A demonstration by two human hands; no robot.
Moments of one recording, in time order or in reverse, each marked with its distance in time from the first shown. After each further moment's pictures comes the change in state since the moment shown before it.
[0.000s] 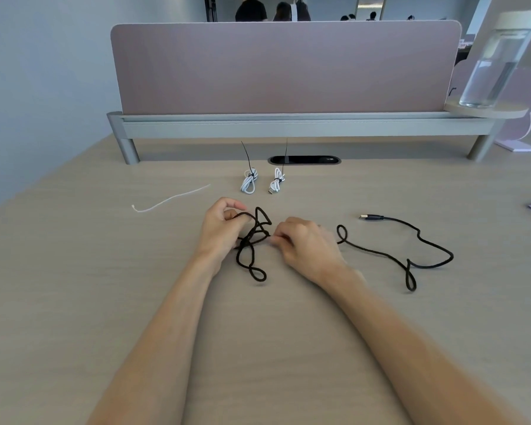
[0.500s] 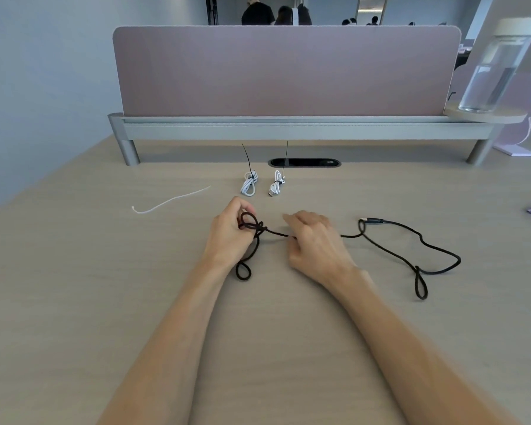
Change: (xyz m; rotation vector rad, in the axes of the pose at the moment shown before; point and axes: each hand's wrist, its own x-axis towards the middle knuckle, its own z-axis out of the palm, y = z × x) left_hand -0.002 -0.006 0.007 0.298 -0.017 0.275; right_hand 0.001 0.015 0.000 -0.160 0.063 -0.061
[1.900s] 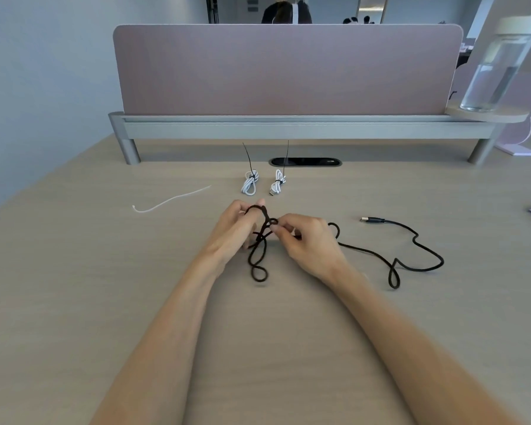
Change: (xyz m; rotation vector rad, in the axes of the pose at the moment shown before) left_hand 0.003 0.011 -0.005 -0.294 -0.168 -0.254; right_hand 0.003 -0.010 -0.003 0.515 0.086 0.079
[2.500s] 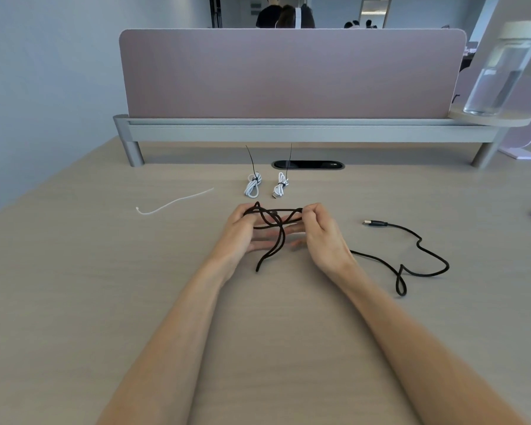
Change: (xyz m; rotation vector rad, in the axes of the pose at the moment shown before) left_hand -0.007 0.009 0.011 -0.375 -0.048 -0.125; right_hand 0.005 -0.003 -0.005 0.580 0.043 0.380
